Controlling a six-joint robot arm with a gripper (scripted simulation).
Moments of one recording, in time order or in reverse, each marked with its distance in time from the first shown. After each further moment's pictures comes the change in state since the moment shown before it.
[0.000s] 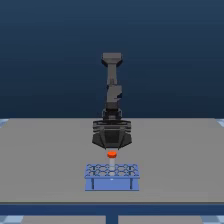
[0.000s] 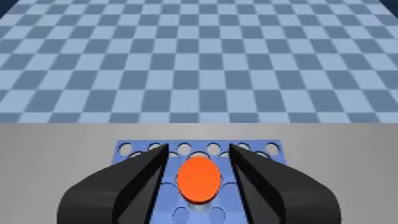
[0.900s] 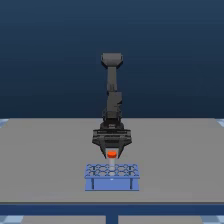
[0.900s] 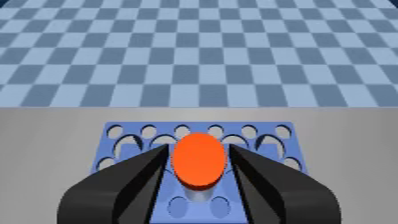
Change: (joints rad) arm 0.000 0.103 0.063 -0.005 -0.156 0.005
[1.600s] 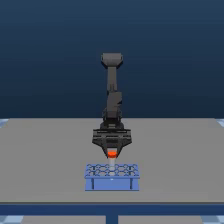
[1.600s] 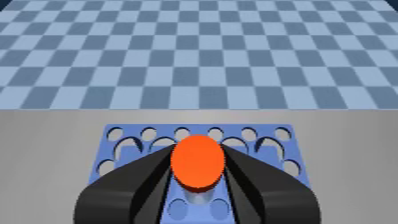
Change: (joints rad) arm 0.000 -0.002 0.000 0.000 -0.007 0.000
